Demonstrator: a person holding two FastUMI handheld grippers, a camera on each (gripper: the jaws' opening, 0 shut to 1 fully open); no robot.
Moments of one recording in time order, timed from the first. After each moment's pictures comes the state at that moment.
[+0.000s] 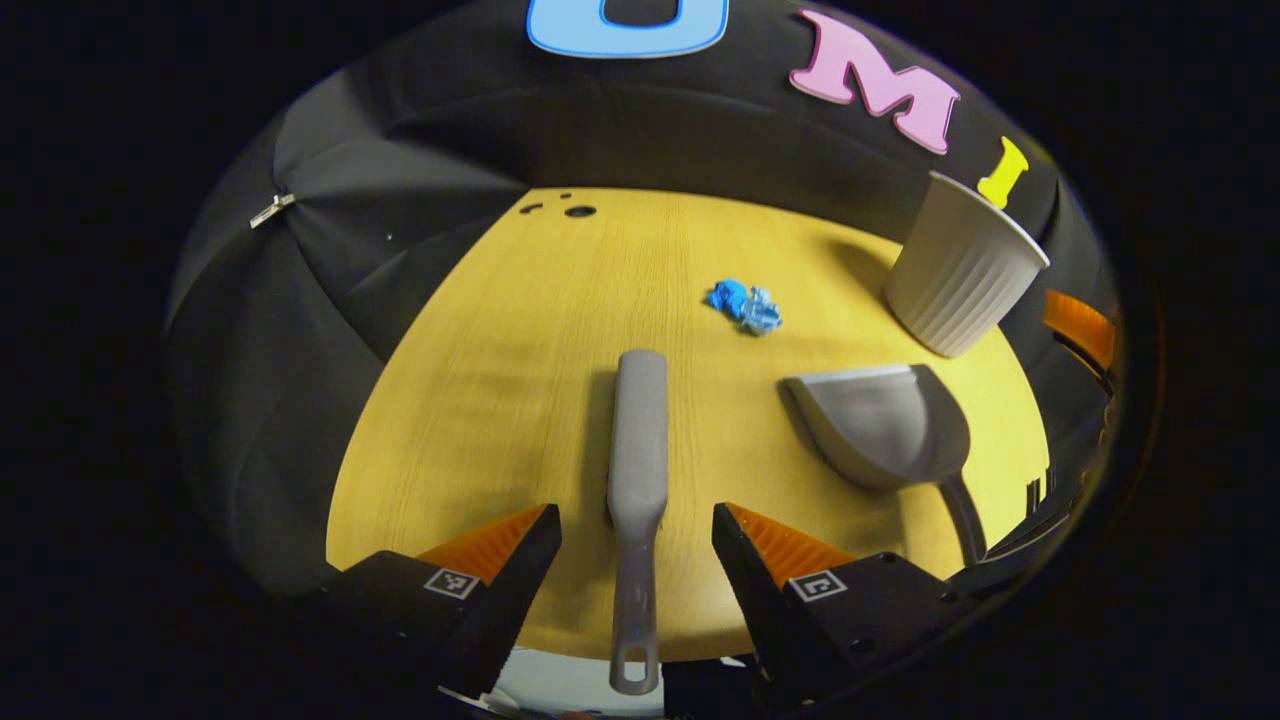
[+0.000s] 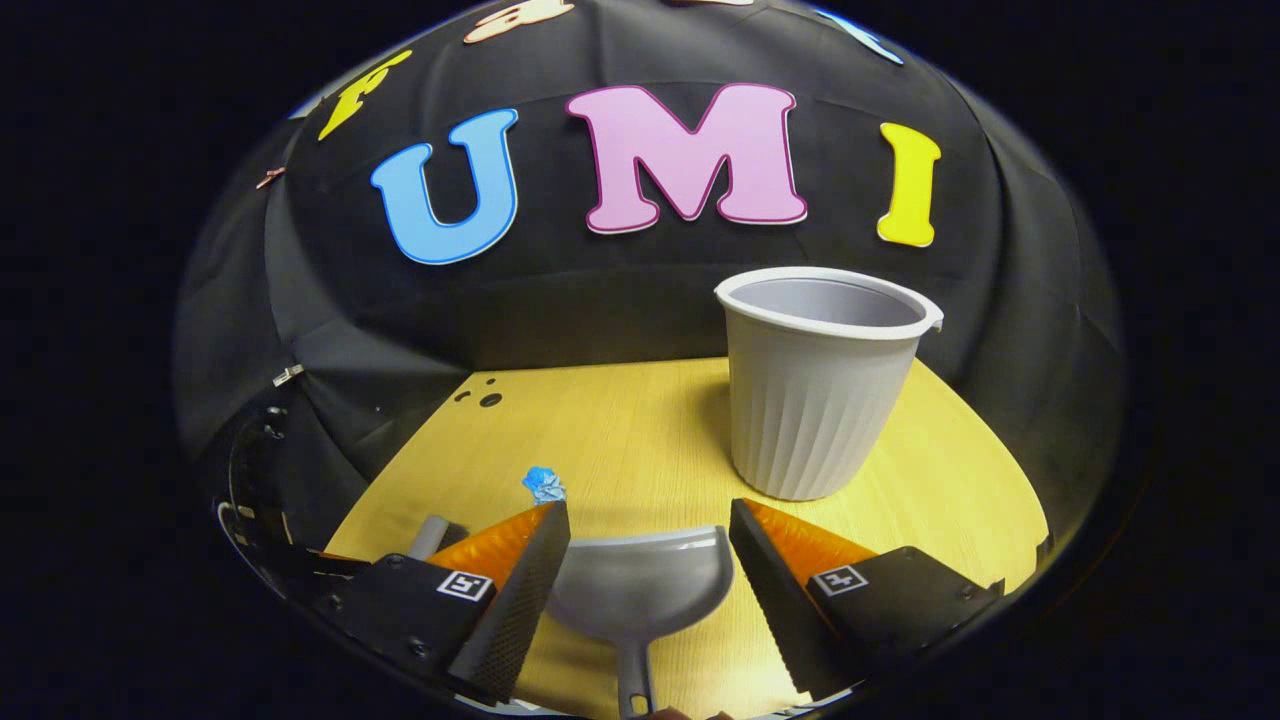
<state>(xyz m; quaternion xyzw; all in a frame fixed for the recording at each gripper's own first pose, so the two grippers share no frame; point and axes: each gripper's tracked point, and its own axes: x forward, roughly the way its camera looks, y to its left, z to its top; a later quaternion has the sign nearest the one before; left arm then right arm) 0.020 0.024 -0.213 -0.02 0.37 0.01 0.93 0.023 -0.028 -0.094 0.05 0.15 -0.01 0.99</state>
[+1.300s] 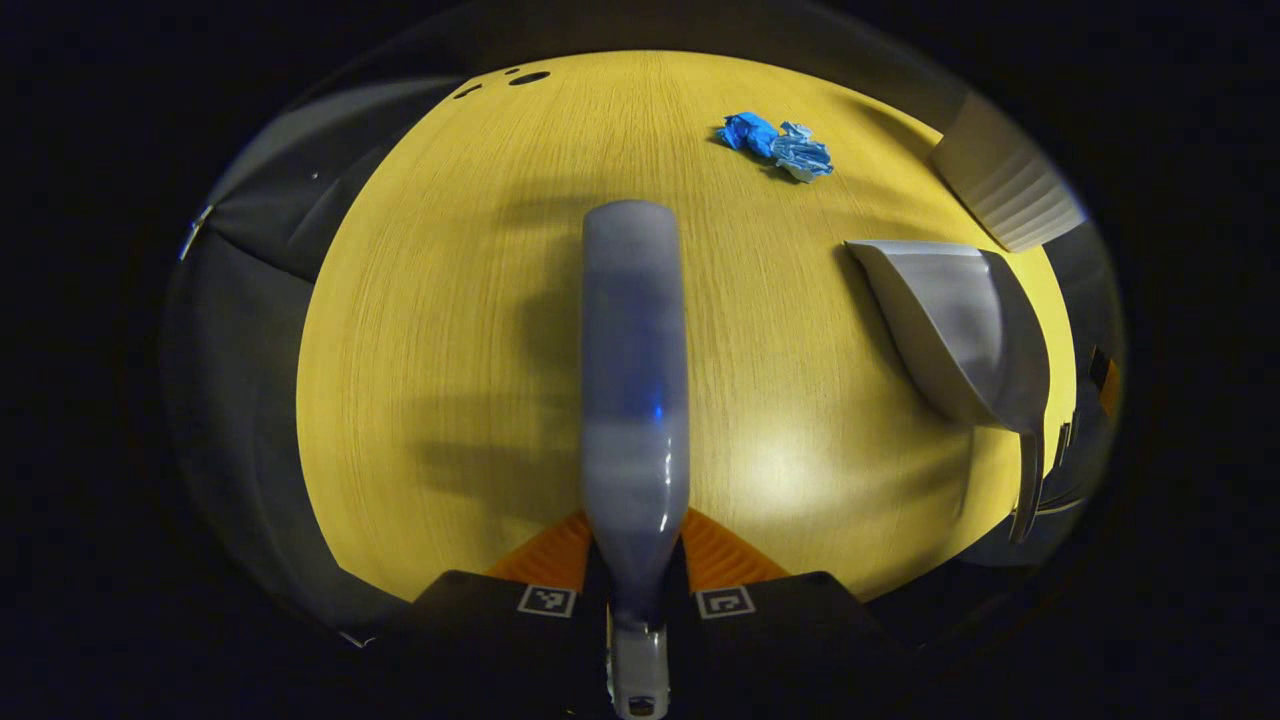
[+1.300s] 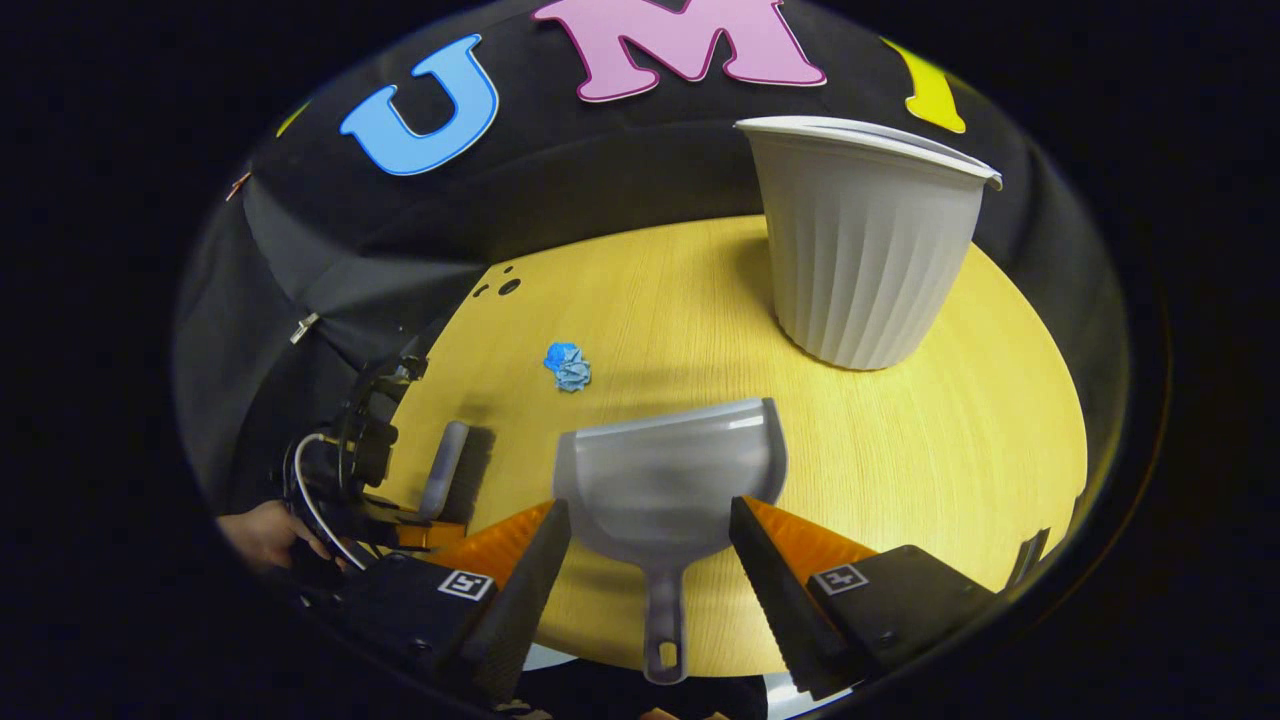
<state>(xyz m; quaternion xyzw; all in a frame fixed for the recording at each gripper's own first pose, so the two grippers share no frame) 0.039 0.031 -0.272 0.03 0.54 0.01 0.84 -0.001 -0.005 -0.181 0.10 0.34 0.05 0.93</state>
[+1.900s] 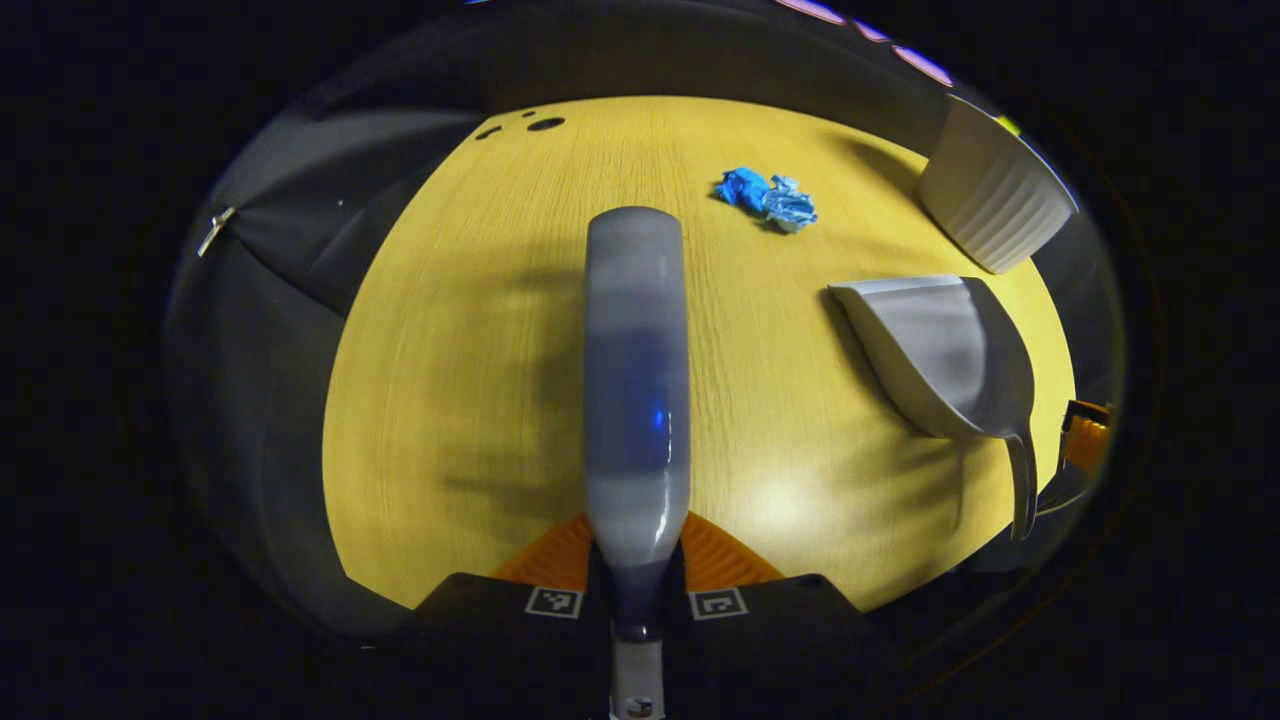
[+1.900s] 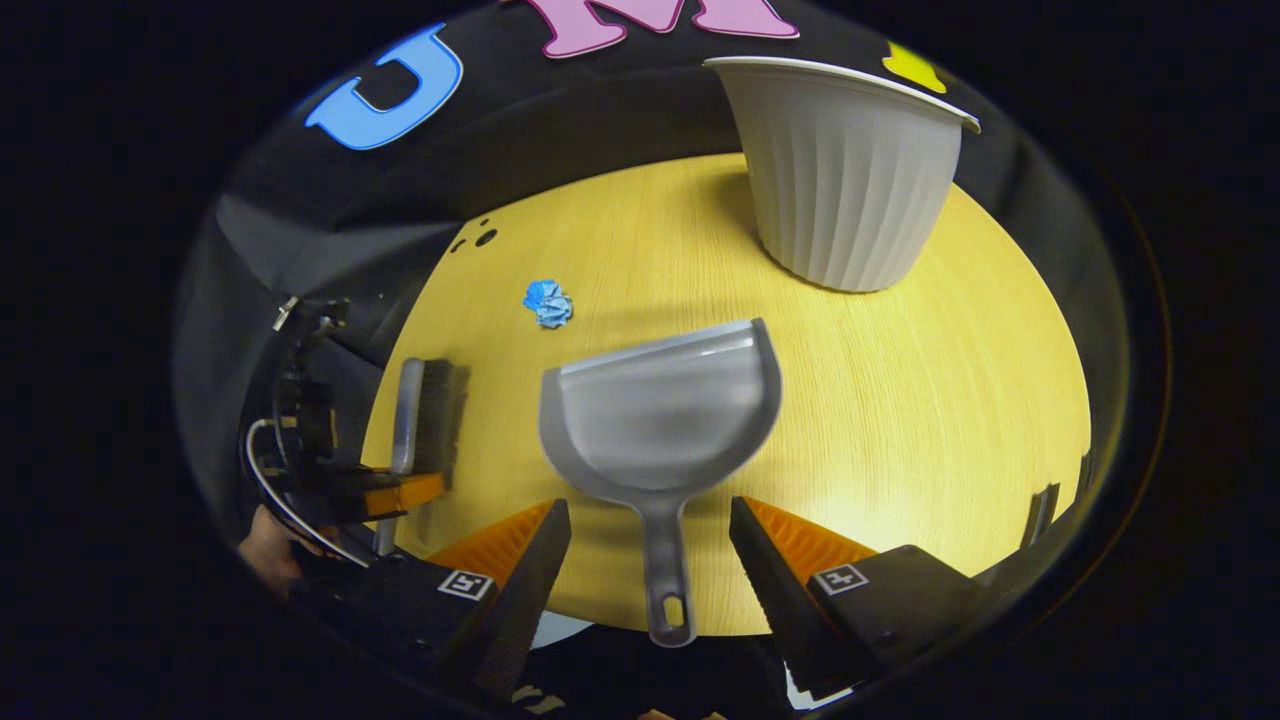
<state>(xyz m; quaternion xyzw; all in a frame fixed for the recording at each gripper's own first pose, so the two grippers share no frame) 0.041 0.034 -0.240 0.04 0.46 0.00 0.89 -0.035 -0.006 -0.220 0.12 0.44 0.03 0.89</state>
